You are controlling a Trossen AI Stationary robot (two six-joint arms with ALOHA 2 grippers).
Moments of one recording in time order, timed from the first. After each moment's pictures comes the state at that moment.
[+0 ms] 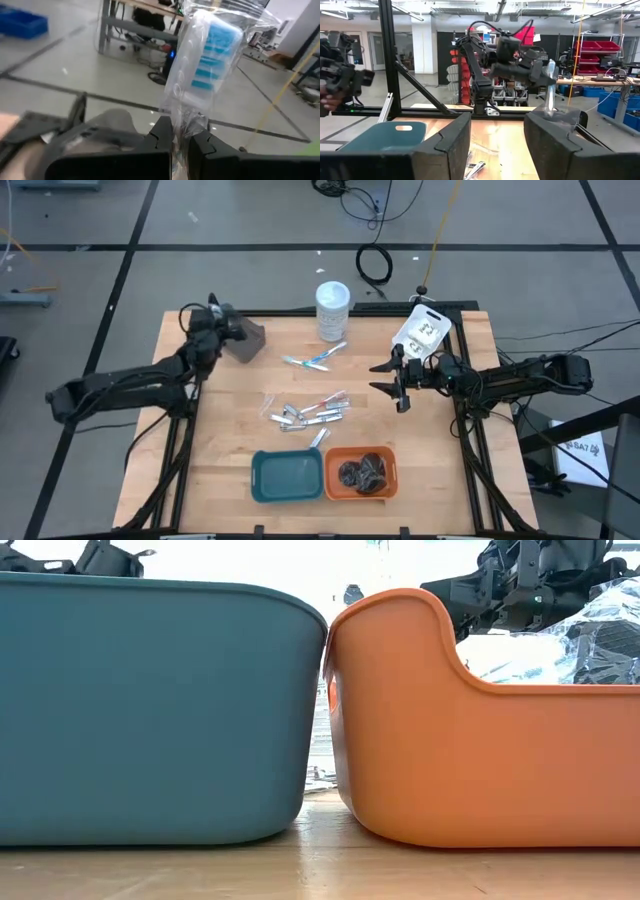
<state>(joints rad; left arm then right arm) 0.53 0.80 0.30 0.22 -0.84 -0.56 -0.19 1.10 0.21 1.08 -0.23 0.02</state>
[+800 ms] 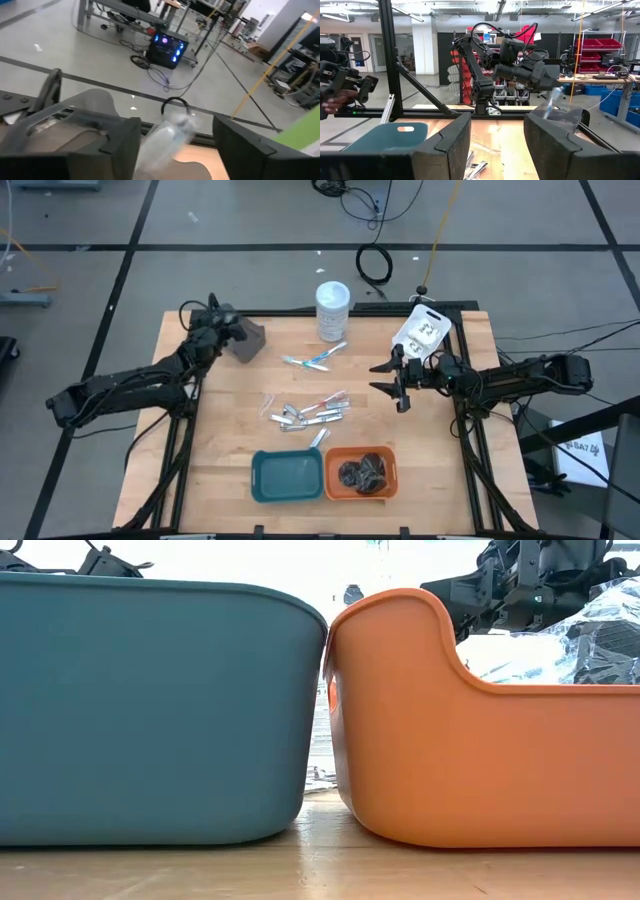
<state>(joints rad) 0.61 0.80 0.28 0.24 -0.65 -0.64 -0.19 1.10 0.21 1.07 -0.24 0.04</state>
